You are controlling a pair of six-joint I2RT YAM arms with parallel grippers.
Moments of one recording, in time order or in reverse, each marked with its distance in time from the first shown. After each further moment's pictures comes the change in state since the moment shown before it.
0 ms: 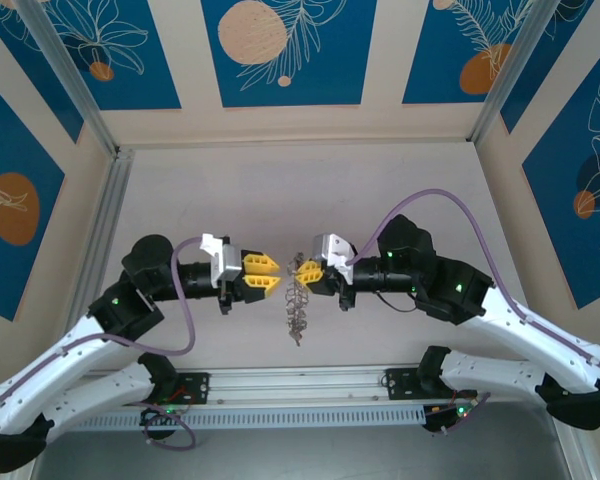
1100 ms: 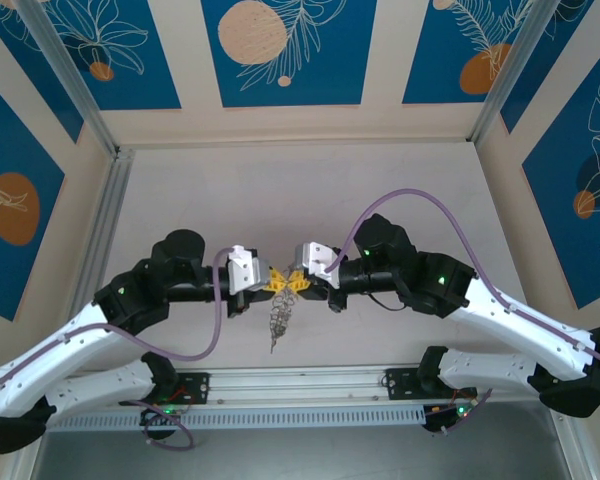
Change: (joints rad) left arm -0.087 0.082 0.091 -0.297 -0.176 0.225; right arm 0.038 0.082 0.042 -0.074 0.012 -0.082
